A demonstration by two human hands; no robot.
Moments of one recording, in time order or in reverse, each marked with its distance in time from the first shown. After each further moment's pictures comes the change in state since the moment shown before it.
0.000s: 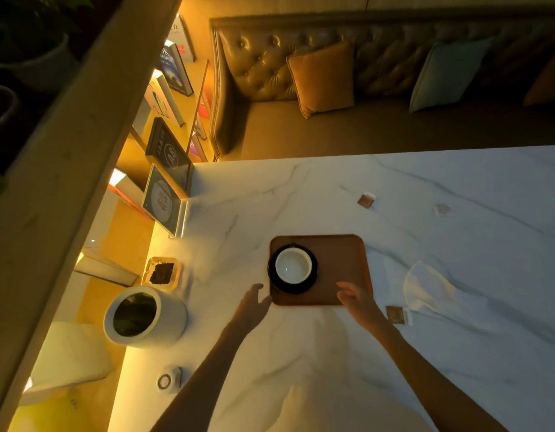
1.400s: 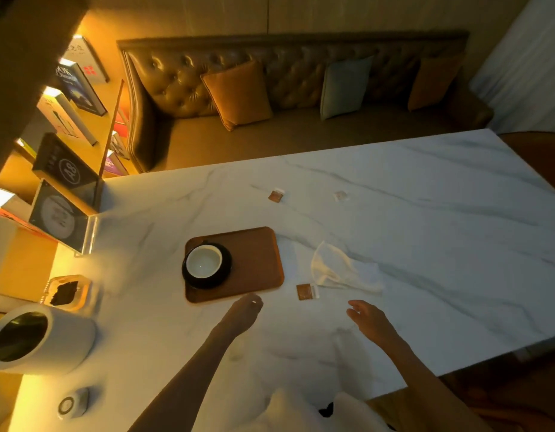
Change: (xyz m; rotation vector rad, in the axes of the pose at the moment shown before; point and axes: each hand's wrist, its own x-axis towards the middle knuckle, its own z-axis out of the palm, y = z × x) left_hand -0.056 0.096 0.156 0.197 -0.198 0.249; right_hand -0.123 0.168 -0.158 -0.152 0.169 0.198
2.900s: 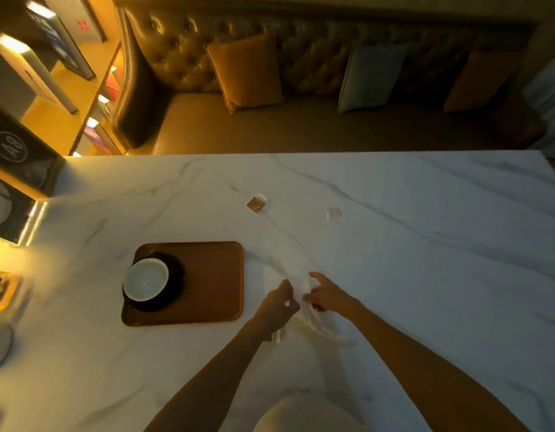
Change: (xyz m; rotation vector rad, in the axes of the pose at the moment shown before) left_hand 0.146 0.154 0.096 -0.141 0.064 0.180; right_hand 0.202 -0.060 -0.071 0.073 -0.376 -0.044
